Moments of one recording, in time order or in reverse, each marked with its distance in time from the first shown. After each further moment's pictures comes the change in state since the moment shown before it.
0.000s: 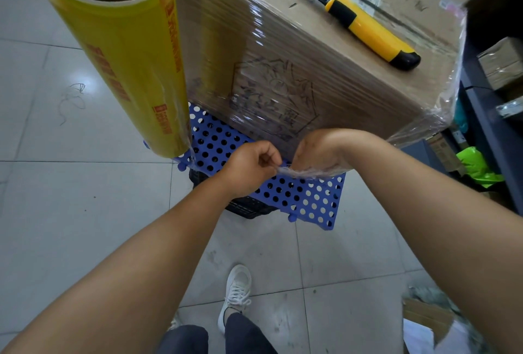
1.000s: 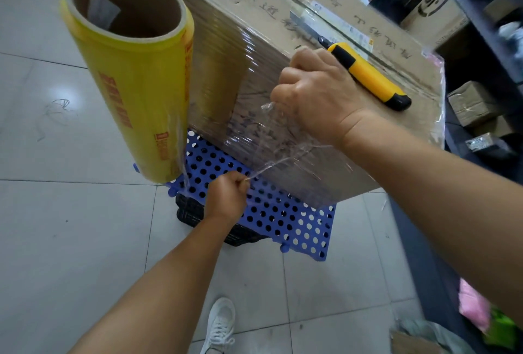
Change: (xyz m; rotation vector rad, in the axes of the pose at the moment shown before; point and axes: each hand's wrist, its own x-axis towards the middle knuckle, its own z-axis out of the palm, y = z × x) left_hand 0.014 -0.042 0.002 0.154 0.438 -0.183; right_hand -0.004 -0.017 -0.070 -0.851 1.339 -0.481
